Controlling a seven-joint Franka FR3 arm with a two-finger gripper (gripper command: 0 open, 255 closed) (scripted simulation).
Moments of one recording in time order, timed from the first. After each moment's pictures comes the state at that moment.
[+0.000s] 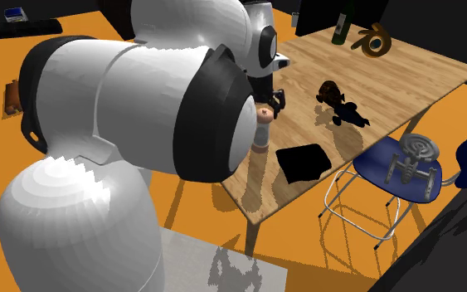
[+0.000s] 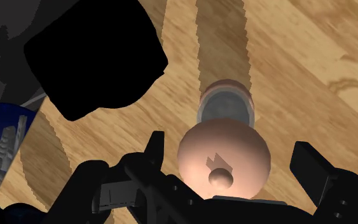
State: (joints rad) arm -0.11 0.28 0.07 -1.76 -0.18 2.02 0.10
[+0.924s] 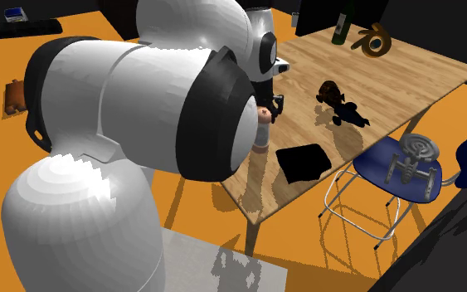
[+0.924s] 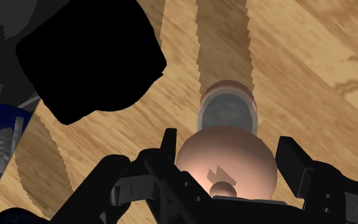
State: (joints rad) arm -0.11 0.29 0.07 -1.78 -0.19 2.05 0.10
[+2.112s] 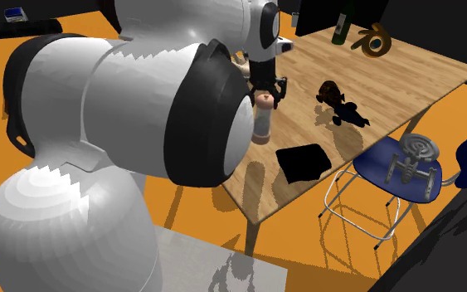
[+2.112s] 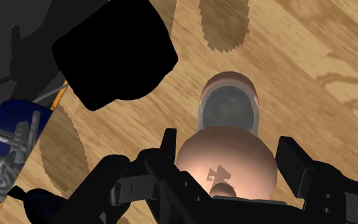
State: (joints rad) arm -0.11 0.25 0.07 -1.68 -0.17 1.91 0.08
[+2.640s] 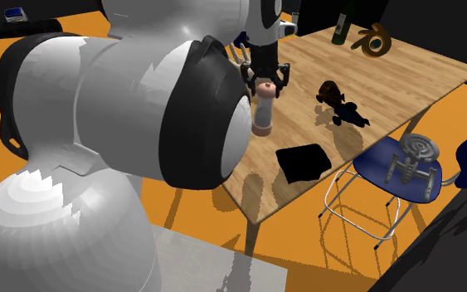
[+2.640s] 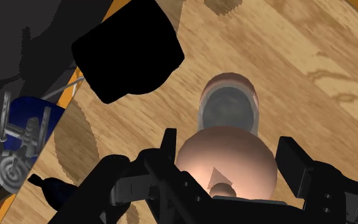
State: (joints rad) arm -0.11 0.23 0.07 -1.59 -0.17 1.81 0.06
